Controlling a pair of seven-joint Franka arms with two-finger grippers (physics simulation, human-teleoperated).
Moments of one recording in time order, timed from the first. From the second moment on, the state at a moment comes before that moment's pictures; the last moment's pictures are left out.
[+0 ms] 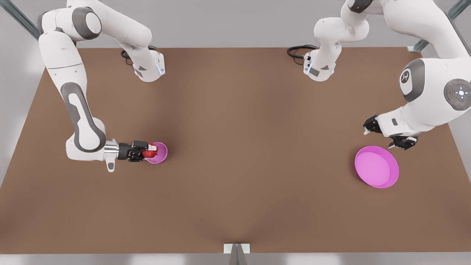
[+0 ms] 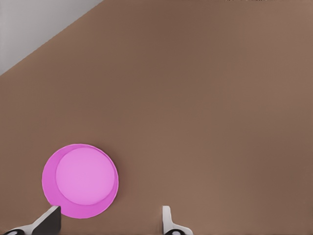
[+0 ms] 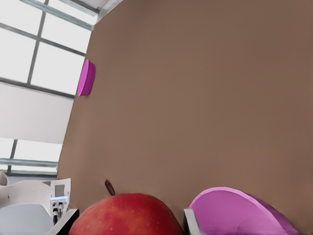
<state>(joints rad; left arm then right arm) -0.04 0.23 0.00 -1.38 0.02 1.55 0.54 -0.45 0.53 0.39 -1.95 0.87 1.96 -1.01</state>
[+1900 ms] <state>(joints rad) -0.05 0.28 -0.01 -1.35 0.01 1.54 -0.01 -0.05 0.17 0.03 -1.43 -0.02 1.61 -0.38</state>
